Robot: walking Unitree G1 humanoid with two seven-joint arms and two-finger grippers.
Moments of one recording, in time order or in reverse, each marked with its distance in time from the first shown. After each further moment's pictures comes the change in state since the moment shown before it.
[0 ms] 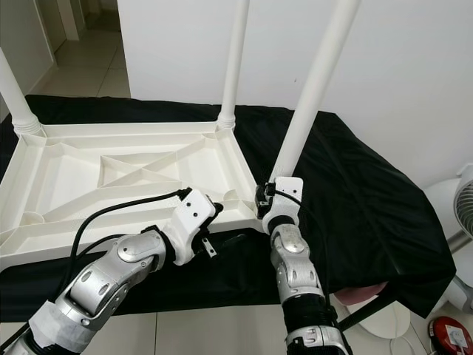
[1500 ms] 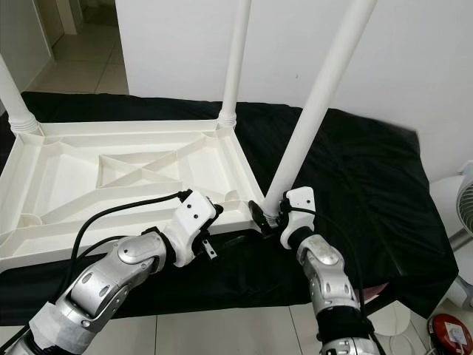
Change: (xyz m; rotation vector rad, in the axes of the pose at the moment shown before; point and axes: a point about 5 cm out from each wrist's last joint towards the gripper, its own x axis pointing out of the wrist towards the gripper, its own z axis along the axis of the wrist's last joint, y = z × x) left arm 0.000 -0.001 -0.002 -0.001 0.007 -0.003; right arm 0.001 -0.032 0.003 -0.137 -0.027 0.657
